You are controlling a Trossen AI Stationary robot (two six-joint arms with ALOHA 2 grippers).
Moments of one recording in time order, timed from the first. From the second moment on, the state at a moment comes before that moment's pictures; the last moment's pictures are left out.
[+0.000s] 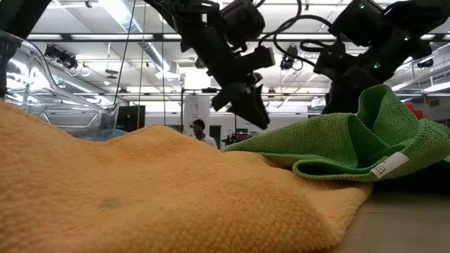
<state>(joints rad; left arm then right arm) 0.10 2.00 1.44 -0.28 -0.13 0.59 0.01 1.18 0.48 -0.11 0.24 0.17</state>
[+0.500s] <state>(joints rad) 0.06 2.03 1.44 -0.11 -0.02 0.69 0.07 1.09 0.48 -0.37 0.25 0.36</state>
